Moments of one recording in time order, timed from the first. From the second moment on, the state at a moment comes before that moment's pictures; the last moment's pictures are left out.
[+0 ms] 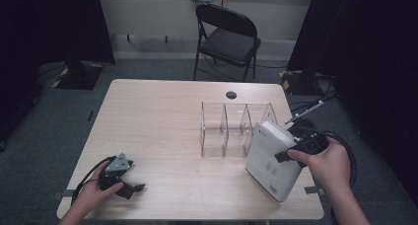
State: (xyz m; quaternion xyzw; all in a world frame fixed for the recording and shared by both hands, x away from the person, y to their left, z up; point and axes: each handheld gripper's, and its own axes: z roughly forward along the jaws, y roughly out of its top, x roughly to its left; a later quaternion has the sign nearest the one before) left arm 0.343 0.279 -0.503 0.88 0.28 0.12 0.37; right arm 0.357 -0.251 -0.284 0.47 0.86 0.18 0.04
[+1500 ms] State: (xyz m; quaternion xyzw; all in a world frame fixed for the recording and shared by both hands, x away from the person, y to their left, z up) left arm 0.343 0.279 -0.503 0.88 0.28 0.12 0.37; right arm 0.391 -0.264 -0.276 0.55 0.82 0.17 0.07
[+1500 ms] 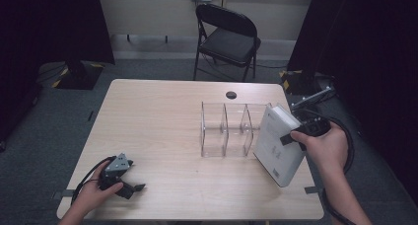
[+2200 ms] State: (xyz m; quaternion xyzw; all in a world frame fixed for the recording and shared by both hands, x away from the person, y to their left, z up) left arm 0.343 0.279 -0.503 0.88 0.28 0.12 0.37; right arm 0.412 -0.251 -0.277 0.56 0.81 0.16 0.08
